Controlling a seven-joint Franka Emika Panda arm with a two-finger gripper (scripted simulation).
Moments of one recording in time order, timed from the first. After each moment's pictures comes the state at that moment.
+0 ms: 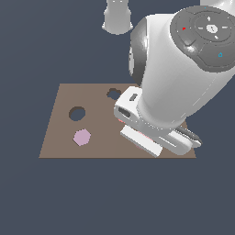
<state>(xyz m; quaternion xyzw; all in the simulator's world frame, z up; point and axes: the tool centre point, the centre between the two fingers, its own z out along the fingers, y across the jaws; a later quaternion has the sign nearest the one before) 0.085 0.081 0.056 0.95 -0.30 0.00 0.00</state>
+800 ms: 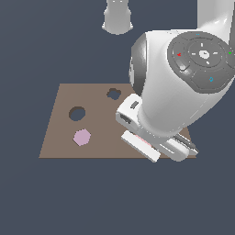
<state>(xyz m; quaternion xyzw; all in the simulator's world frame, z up) 0.095 0.084 0.039 0.95 -0.32 0.00 0.00</state>
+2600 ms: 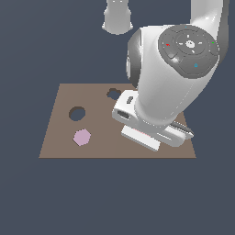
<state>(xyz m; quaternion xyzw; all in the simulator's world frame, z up) 0.070 0.080 0.033 0.97 -0.24 0.00 0.00</state>
